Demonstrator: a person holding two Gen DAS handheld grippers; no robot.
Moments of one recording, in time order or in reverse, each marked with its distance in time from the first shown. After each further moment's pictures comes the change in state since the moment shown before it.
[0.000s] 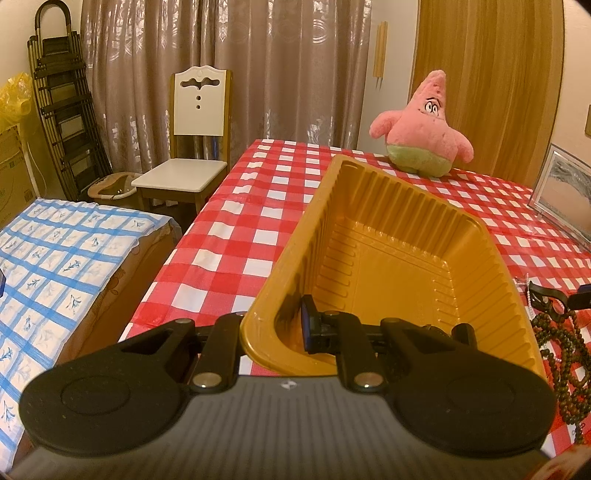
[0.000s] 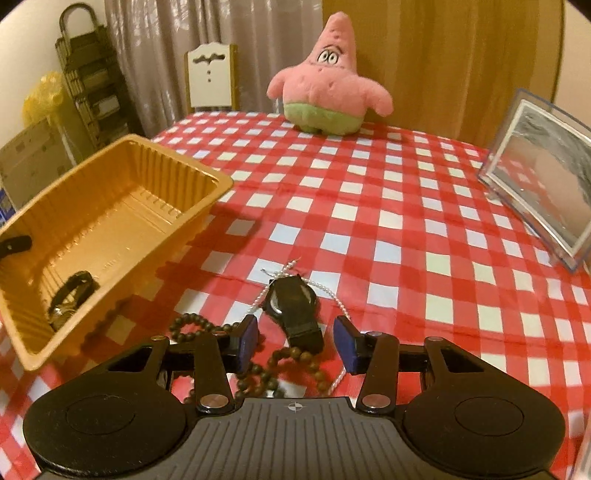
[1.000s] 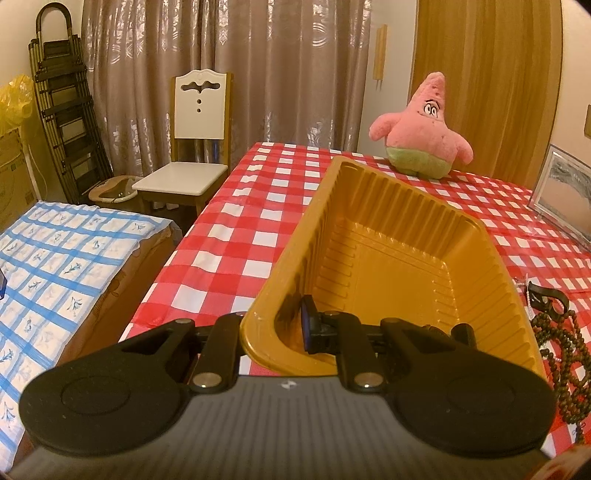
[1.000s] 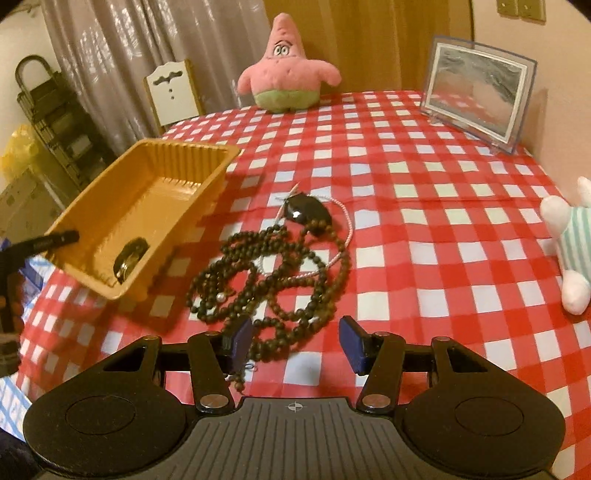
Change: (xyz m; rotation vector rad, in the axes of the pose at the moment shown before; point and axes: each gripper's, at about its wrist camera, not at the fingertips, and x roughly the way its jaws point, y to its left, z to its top) left arm -0.001 -0.002 -0.002 0.004 -0.012 0.003; right arm -0.102 0.040 -0.083 0.258 0.007 -0.021
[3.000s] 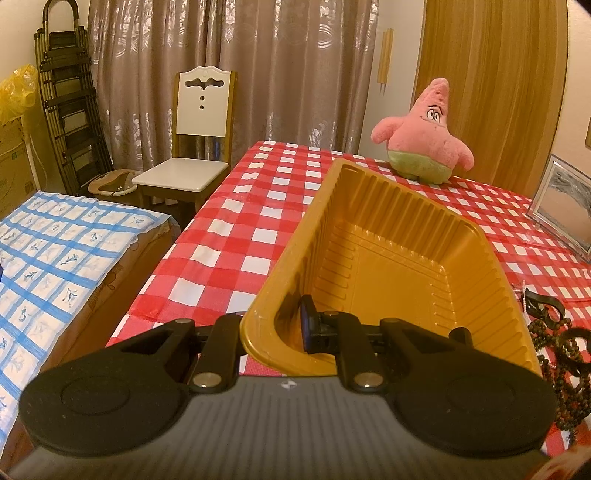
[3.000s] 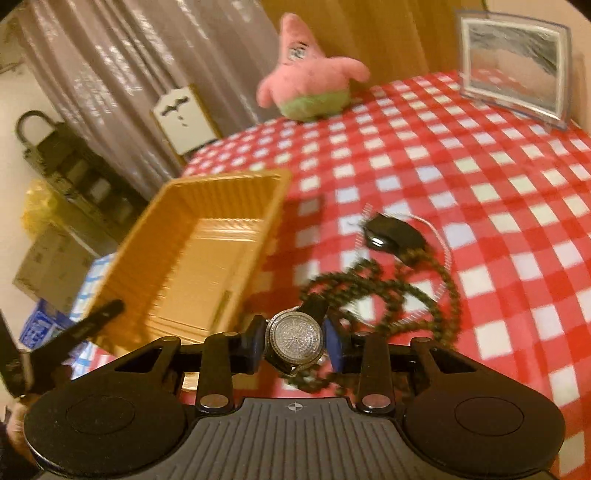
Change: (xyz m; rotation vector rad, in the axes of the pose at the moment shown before) left arm -0.004 -0.003 -0.005 -0.031 -0.009 -0.003; right arm 0.042 0.049 0.051 0.176 -0.024 0.146
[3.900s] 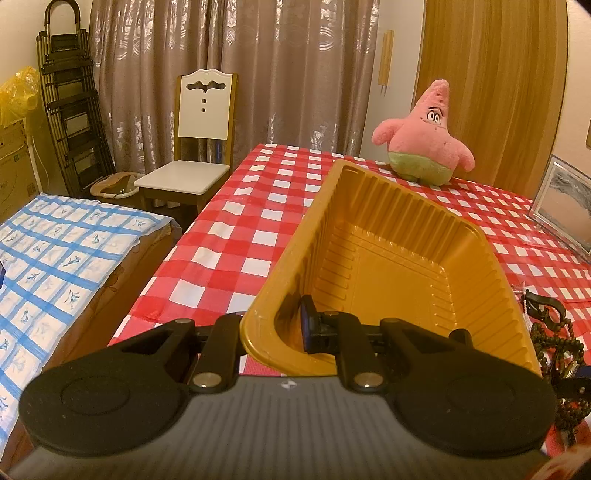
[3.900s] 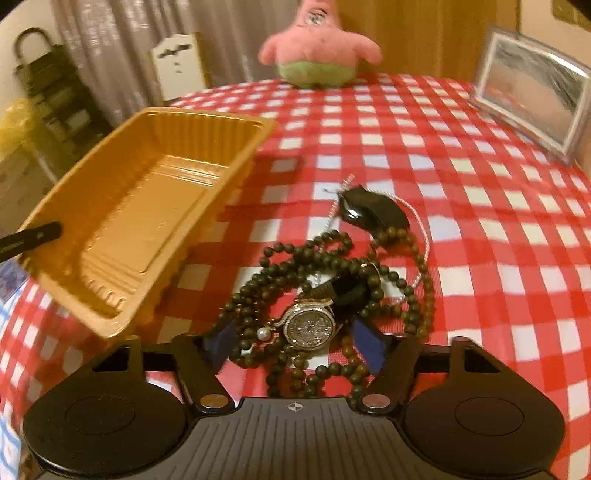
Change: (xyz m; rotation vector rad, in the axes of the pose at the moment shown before) left arm 0.001 0.000 0.001 -0.003 0.000 0.001; right arm 0.043 -0.008 -0.023 -0.189 0.086 -0.182
